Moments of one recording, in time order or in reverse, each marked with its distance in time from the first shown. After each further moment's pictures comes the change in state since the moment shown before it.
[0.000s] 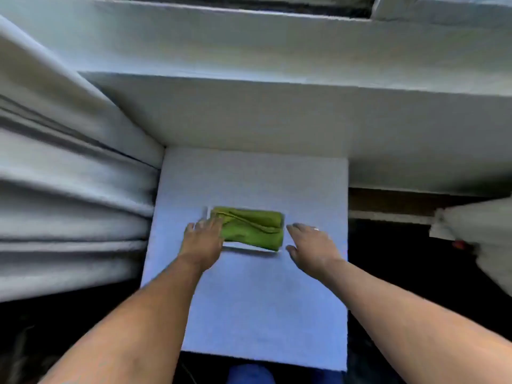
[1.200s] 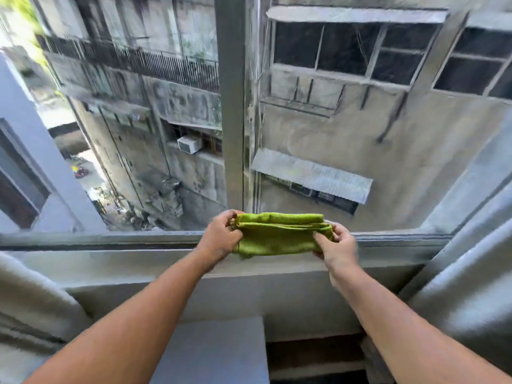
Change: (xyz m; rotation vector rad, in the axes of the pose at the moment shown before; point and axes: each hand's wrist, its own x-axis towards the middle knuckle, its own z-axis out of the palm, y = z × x) left_hand -0.065 0.185 -0.480 -1.193 0.489 0.437; right_hand -0.207 0.130 -0.373 1.488 1.119 0.167
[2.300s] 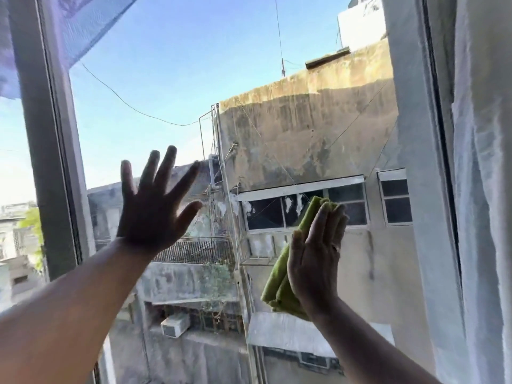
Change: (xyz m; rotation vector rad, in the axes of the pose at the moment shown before) left_hand 0.146 0.485 -0.023 1.340 1.006 1.056; right_hand 0.167 -0.372 -0.113 -0.310 0.596 -1.220
